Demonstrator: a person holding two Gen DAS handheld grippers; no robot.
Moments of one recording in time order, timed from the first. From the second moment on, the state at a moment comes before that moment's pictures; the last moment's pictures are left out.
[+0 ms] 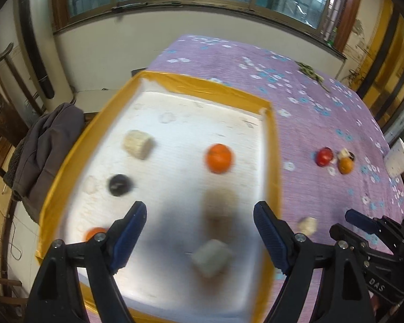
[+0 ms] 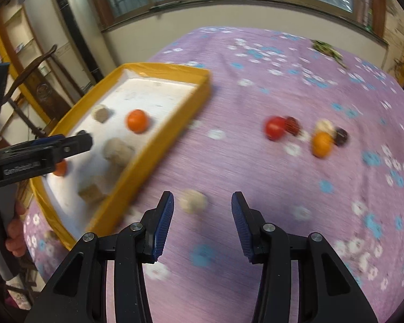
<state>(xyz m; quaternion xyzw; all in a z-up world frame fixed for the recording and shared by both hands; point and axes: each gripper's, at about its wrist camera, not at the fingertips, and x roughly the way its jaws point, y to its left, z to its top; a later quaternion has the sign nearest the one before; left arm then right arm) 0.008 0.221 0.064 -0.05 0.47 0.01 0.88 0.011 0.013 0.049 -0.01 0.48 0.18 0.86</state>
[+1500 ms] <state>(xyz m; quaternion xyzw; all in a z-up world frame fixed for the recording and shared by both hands) 0.003 0.079 0.016 0.04 0.50 -0.13 0.85 0.099 -0.100 0.022 0.06 0.47 0.15 0.87</state>
